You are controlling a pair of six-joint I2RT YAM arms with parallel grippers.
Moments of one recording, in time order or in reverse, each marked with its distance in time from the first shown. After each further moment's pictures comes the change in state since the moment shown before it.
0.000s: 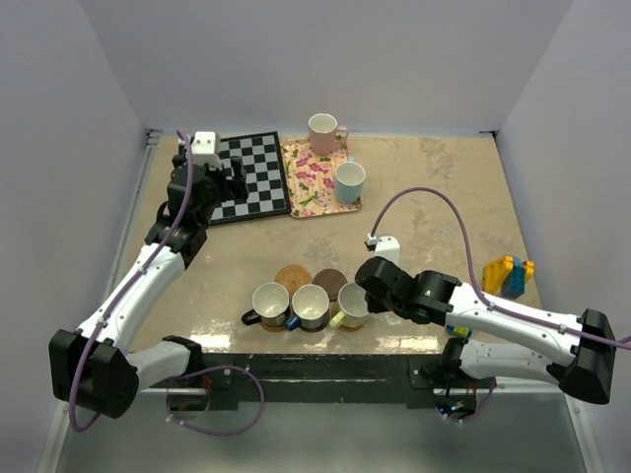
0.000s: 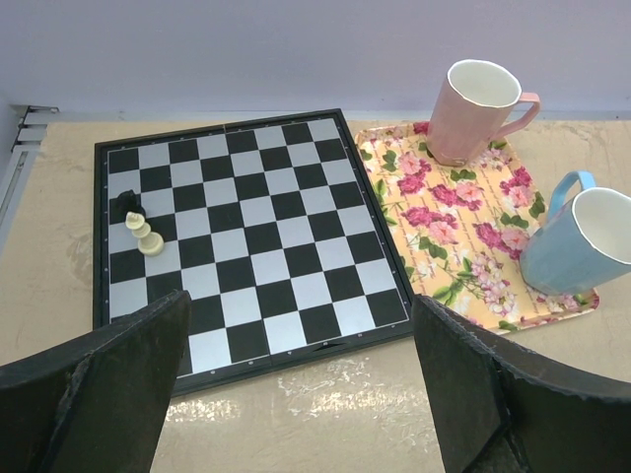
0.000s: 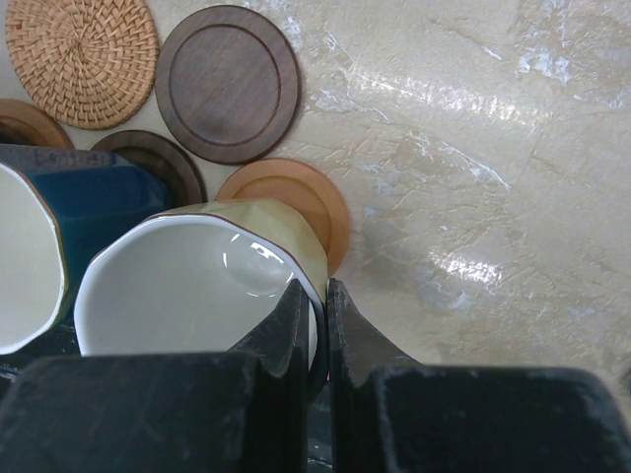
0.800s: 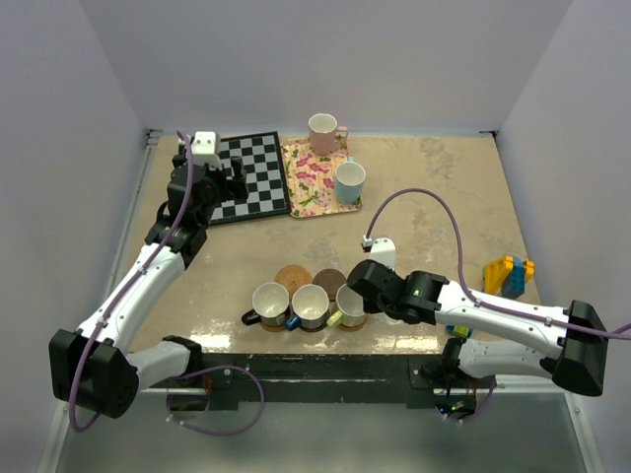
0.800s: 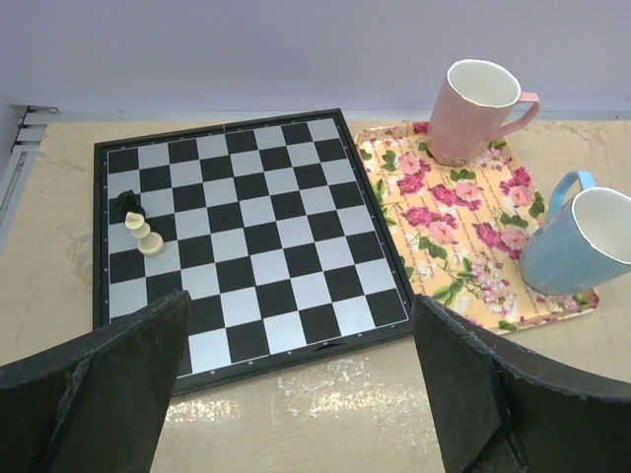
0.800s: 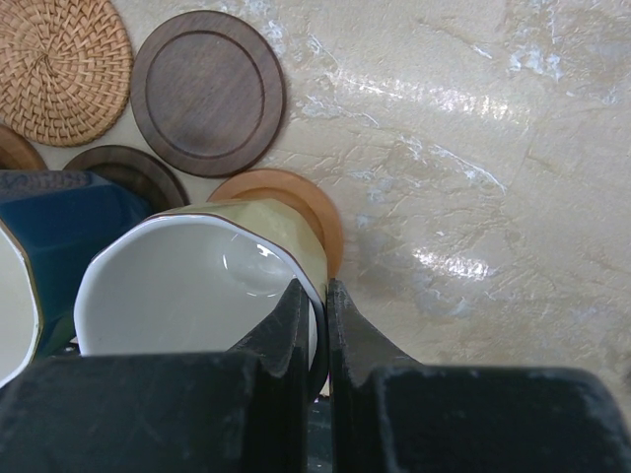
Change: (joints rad) left arm -0.001 0.000 0.000 0.000 0.000 0.000; right arm 0.029 0.067 -0.003 0.016 0.057 0.049
